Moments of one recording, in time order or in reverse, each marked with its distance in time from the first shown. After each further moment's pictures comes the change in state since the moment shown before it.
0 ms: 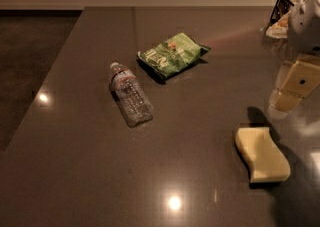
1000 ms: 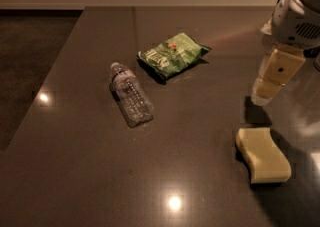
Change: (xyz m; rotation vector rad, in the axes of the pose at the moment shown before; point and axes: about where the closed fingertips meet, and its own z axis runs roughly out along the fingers) arm -0.005 -0.029 0.017 0.004 0.044 0.118
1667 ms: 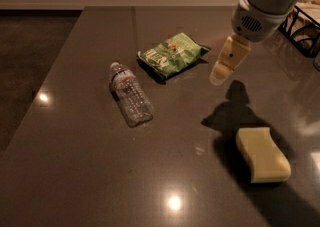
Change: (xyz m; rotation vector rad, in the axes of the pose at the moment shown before) arm -0.048 -0.041 0.045 0.031 0.004 0.270
